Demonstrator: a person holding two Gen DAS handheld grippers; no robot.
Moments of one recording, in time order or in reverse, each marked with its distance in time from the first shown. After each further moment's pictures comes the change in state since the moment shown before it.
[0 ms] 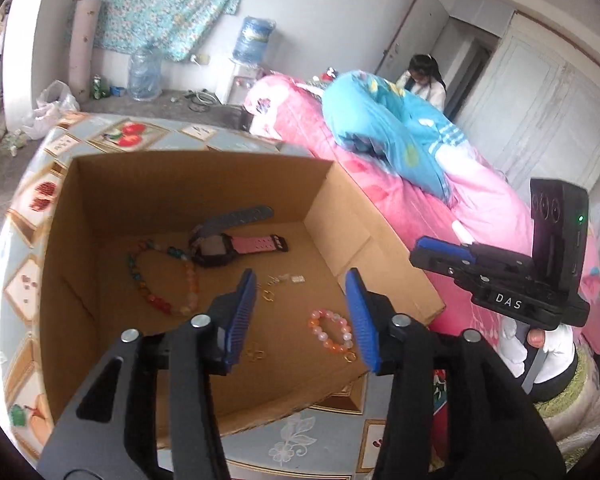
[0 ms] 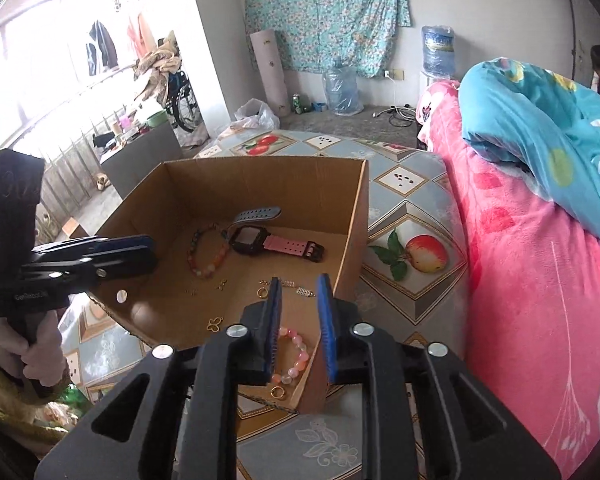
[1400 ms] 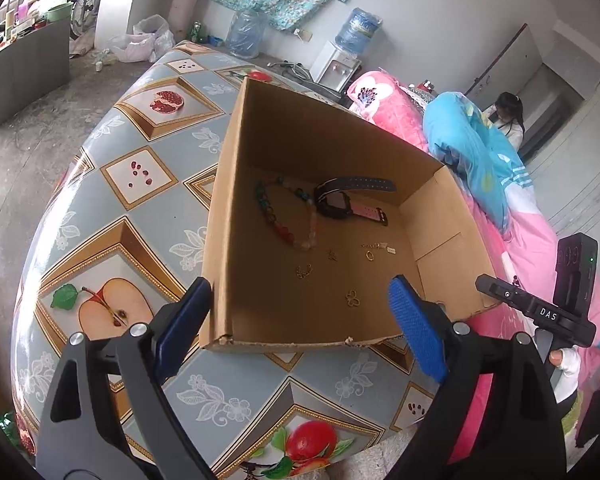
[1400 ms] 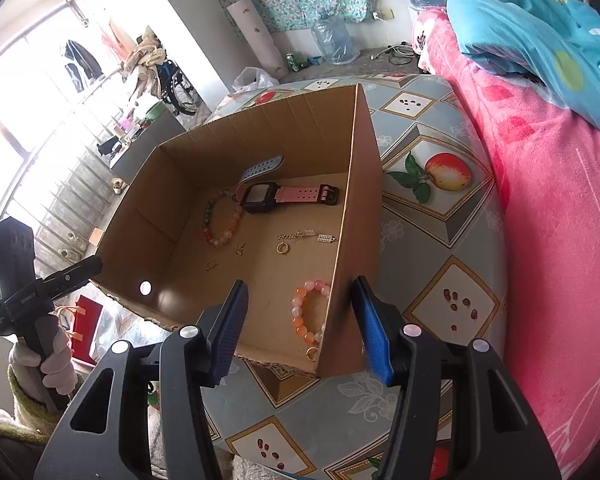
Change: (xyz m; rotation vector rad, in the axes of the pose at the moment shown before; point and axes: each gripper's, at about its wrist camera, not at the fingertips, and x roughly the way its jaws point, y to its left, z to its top) left arm -0.039 0.067 -0.047 -0.307 0.086 0.164; right arm 0.018 -0.006 -0.023 0.159 0.189 0.104
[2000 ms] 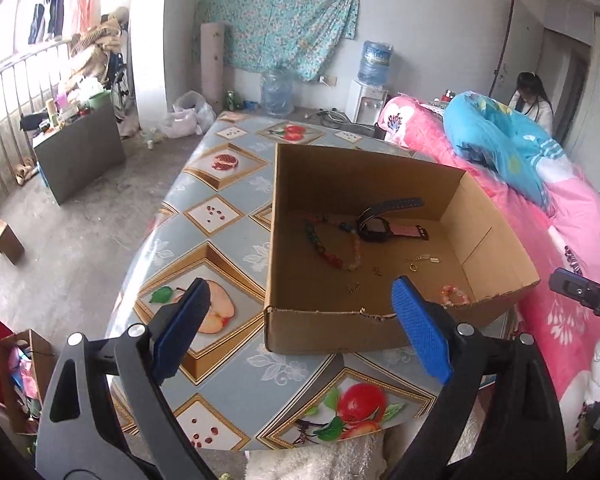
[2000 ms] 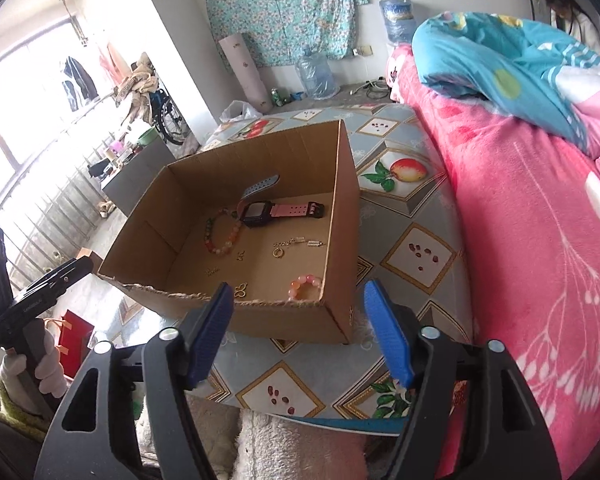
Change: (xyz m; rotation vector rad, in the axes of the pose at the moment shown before) left arm -0.076 -0.046 -0.057 0.196 -0.207 0.298; right arm -0.077 0.027 -0.076 -0.011 -0.181 -0.069
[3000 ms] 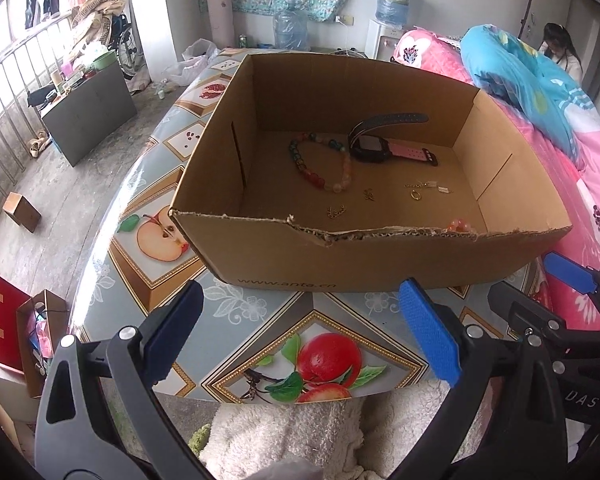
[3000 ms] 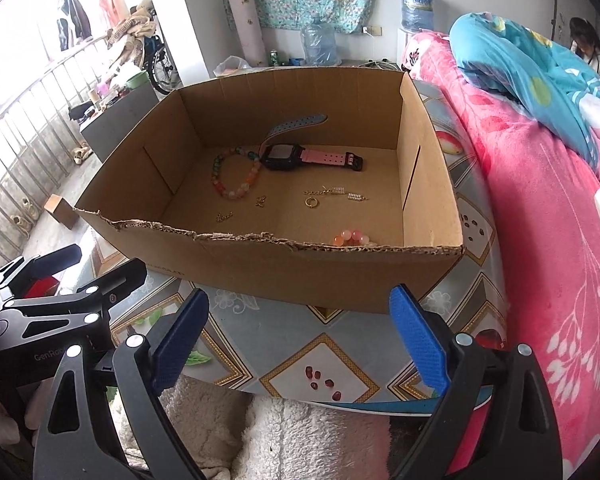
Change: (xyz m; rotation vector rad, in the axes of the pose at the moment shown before) left arm 0.045 -0.050 -0.033 0.005 0.237 0.084; right arm 0.060 0.062 -0.023 -0.118 0.144 -0.148
